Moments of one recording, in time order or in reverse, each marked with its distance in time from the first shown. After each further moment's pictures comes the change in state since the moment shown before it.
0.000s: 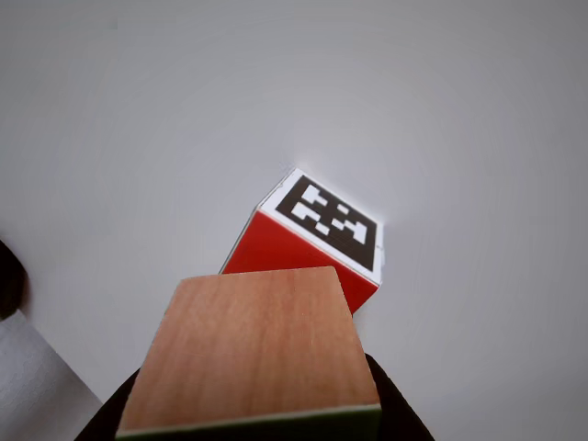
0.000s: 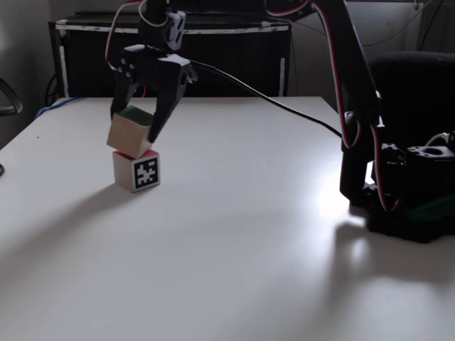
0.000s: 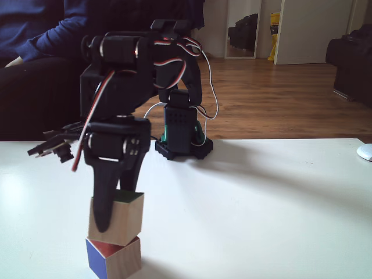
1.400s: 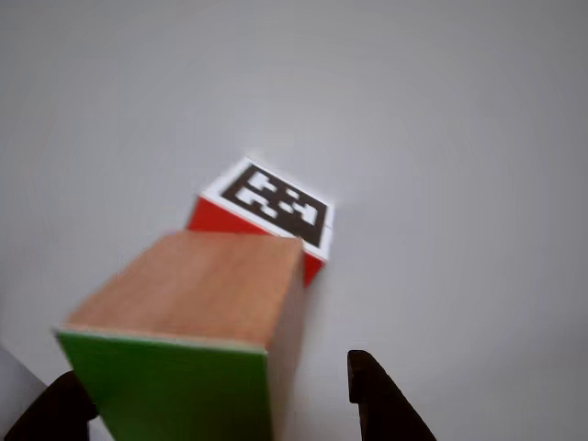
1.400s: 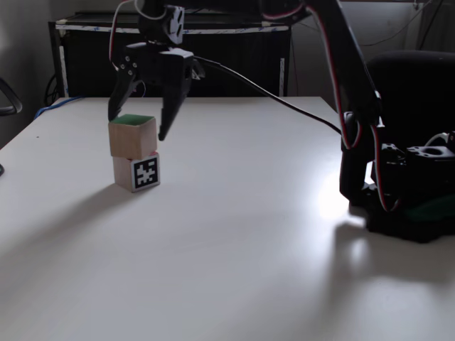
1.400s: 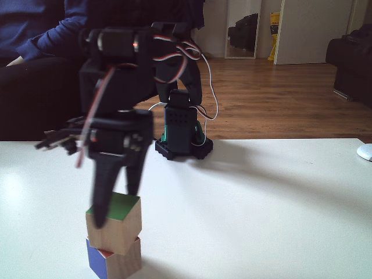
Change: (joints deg) arm -2.0 1.2 -1.8 9.1 3.0
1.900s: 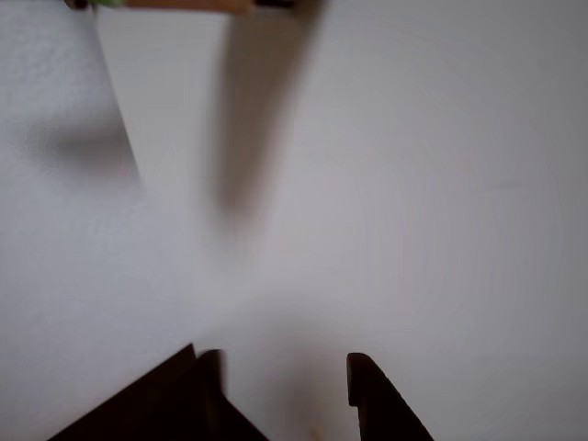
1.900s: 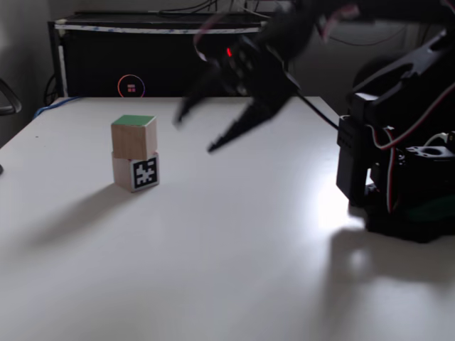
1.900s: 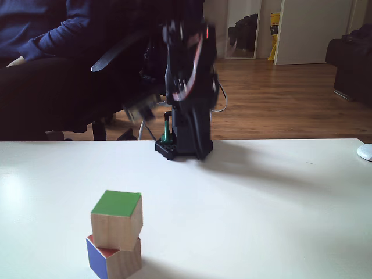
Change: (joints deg) arm -19.8 82.0 89.7 -40.5 -1.2
